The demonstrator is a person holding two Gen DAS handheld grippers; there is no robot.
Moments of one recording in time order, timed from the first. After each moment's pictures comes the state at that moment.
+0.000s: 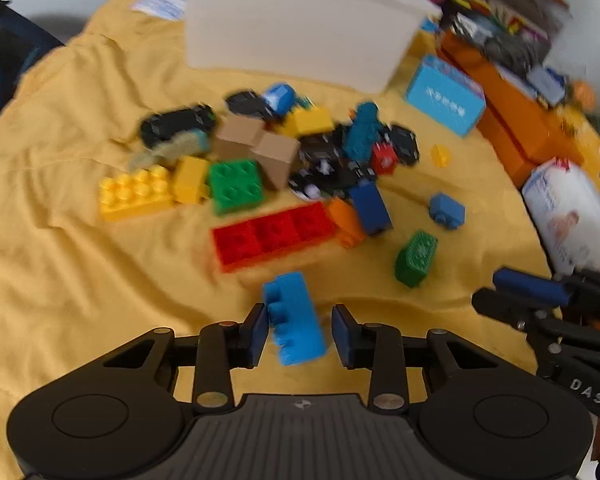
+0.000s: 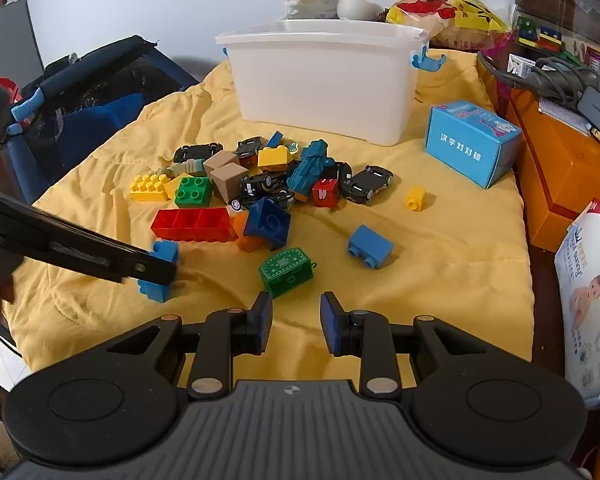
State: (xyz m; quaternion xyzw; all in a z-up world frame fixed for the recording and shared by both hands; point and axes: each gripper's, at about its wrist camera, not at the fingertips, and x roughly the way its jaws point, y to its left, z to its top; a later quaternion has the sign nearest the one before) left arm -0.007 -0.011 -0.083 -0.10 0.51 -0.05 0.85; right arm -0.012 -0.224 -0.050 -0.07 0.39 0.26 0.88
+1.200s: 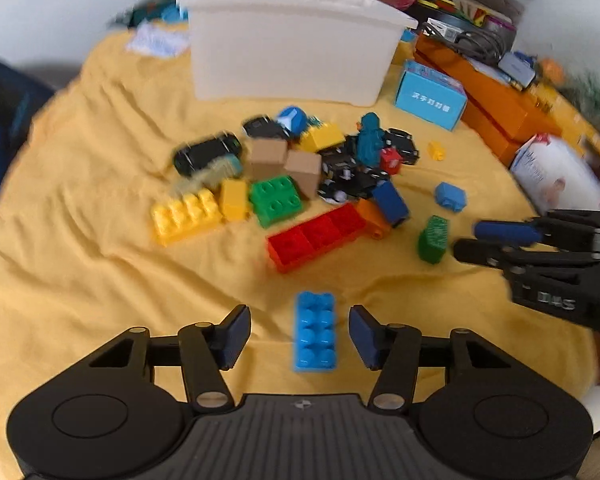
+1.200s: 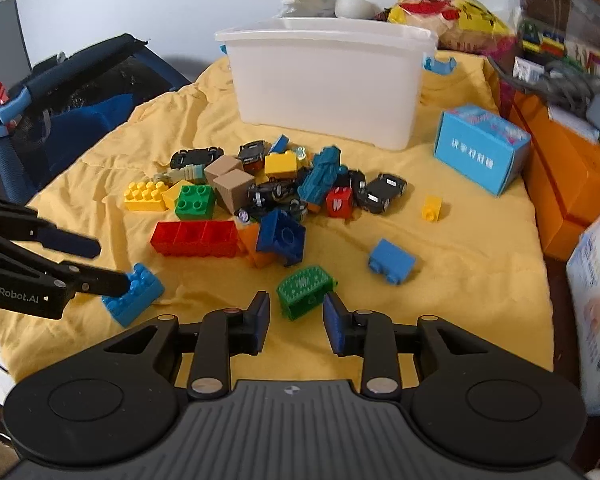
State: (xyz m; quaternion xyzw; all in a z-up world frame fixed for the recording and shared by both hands) left arm -0.029 0.027 -0.065 -0.05 0.48 -0.09 0.87; right arm -0.004 -0.188 -0.052 -0.08 0.38 0.23 0.89
